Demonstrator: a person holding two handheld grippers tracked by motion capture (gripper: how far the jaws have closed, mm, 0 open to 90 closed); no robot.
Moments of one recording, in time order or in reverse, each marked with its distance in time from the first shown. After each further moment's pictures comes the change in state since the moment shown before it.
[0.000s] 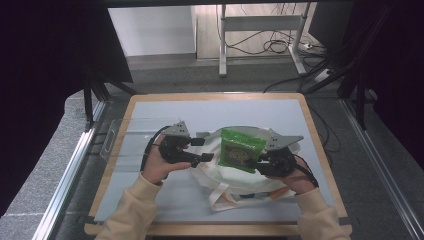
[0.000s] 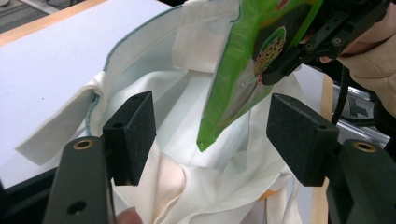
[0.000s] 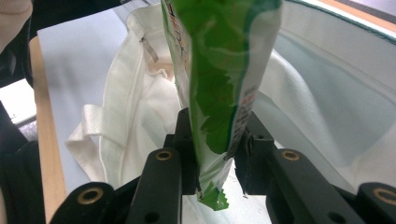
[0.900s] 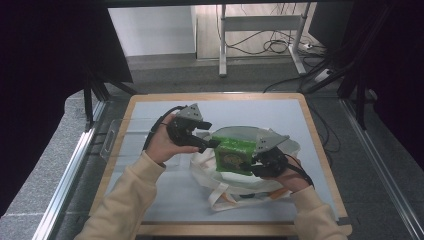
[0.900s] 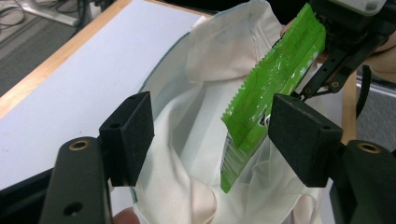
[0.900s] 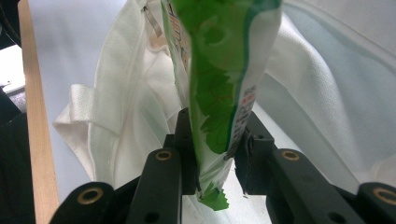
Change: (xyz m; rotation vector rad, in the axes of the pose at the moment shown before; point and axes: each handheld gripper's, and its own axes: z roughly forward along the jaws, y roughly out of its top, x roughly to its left) left arm 0.002 0.060 0.006 0.126 0.029 0.170; right arm 0.003 0.004 0.020 0.105 0.010 -0.066
